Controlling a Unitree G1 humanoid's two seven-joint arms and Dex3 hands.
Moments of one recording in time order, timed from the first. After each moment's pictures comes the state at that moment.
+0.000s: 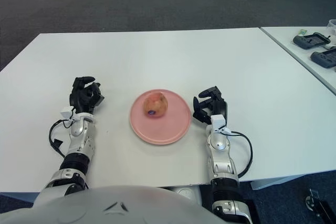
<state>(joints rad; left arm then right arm) -0.19 -0.07 0.23 0.67 -0.23 -0.56 0.03 0.07 -0.06 -0.10 0.23 -0.14 -0.27 -0.24</state>
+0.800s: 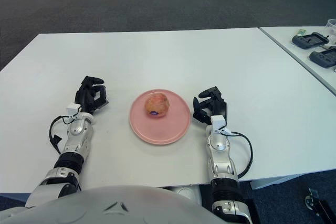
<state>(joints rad) -0.18 0.00 0.15 0.69 -0.09 -0.53 0.00 0.07 -0.06 -0.10 0.24 -0.14 -0.29 -0.24</state>
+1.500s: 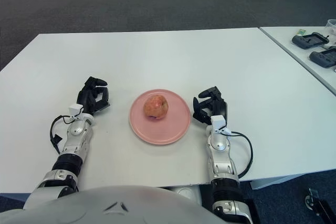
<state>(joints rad) -0.13 -0.01 0.12 0.62 -0.05 -0.49 0.03 0.07 -0.07 -0.09 0.24 -0.14 -0.29 -0.22</state>
